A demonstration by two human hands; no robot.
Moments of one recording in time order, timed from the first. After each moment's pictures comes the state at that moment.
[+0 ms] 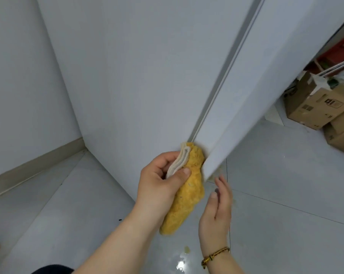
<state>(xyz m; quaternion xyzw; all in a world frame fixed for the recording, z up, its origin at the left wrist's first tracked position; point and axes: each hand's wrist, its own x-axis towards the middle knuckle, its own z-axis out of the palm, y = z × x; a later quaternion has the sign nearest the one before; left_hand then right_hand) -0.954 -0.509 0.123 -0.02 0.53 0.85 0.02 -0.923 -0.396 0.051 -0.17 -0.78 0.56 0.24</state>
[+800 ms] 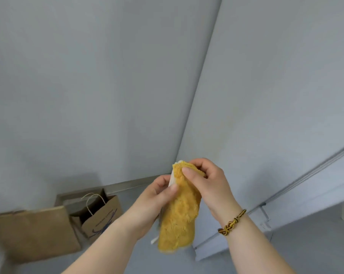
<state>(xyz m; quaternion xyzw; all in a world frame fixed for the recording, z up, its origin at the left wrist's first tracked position) -0.831 -0.699 0.499 -0.12 0.55 0.82 0.05 -0.909 -0.582 0.540 0.16 -0.75 0.62 -0.17</state>
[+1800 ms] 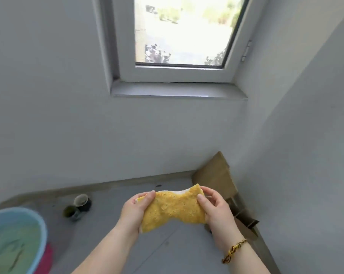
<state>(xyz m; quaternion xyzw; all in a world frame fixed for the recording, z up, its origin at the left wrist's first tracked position) -0.539 -0.560 0.444 -0.61 0.05 0.52 -0.60 -0.697 -0.638 0.477 0.52 -0.50 0.28 -0.63</state>
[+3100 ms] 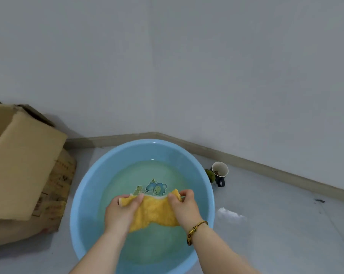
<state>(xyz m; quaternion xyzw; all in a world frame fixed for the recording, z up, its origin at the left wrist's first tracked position) -0.119 -0.194 0.046 -0.79 -0.21 0.19 -0.54 -0.168 -0.319 0.055 0.68 -0.41 -0.12 -0.59</state>
